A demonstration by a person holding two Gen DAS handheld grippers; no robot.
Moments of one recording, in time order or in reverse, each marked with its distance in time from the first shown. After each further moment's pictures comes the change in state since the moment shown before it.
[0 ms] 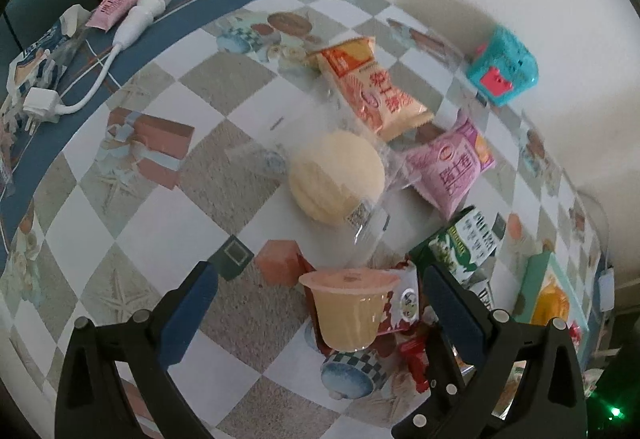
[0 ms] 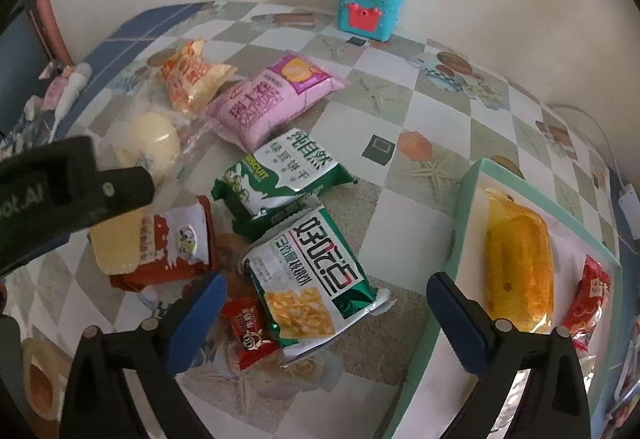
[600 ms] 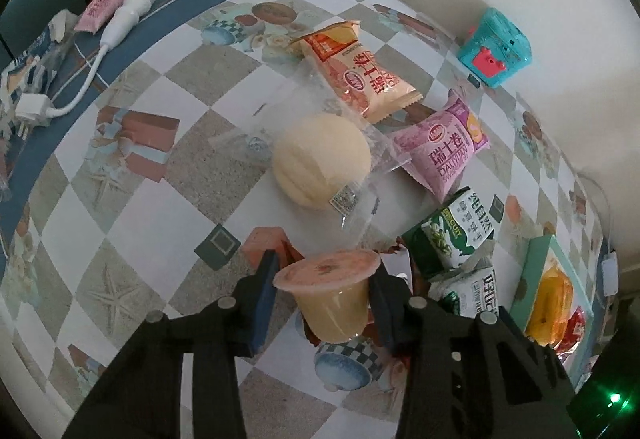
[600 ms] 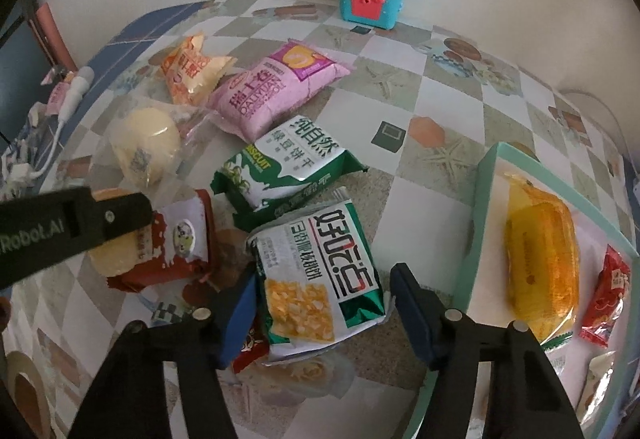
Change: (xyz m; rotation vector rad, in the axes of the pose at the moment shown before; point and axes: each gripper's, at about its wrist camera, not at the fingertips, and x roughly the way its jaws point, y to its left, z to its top) left arm 0.005 -0.010 -0.004 0.046 0.025 0.005; right arm 0.007 -0.006 -0.003 0.040 0.001 0.054
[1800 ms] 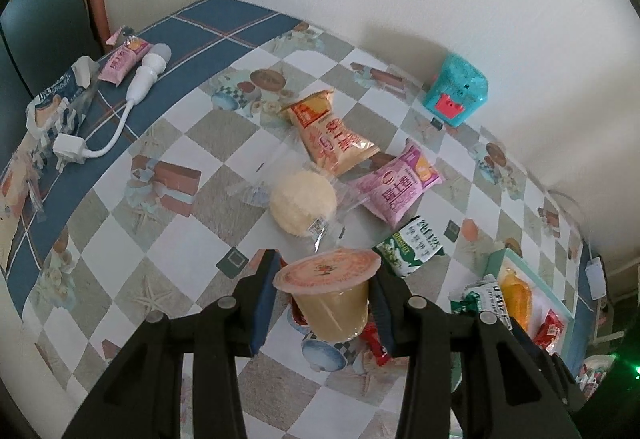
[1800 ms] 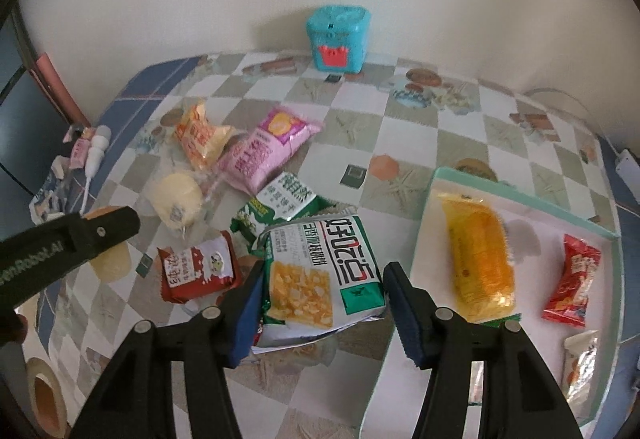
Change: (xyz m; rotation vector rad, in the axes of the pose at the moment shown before) left arm -0.072 -0.010 -0.006 0.021 -0.151 -0.020; right arm -0.073 -0.026 0.009 0.106 -0.098 0.040
